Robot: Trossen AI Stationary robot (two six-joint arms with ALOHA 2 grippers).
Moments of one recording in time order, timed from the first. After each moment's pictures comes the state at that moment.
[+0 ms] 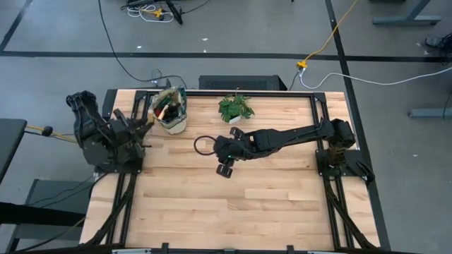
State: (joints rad) left arm -0.93 0.47 0.75 -0.77 -1.57 -0.48; right arm 0.15 1.91 1.74 -0.76 0.27 0.33
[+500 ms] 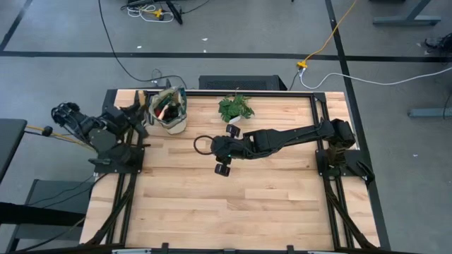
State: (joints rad) left arm -0.58 0.41 0.73 -0.76 -1.57 -0.49; right arm 0.15 1.91 1.74 -0.67 0.34 0.20
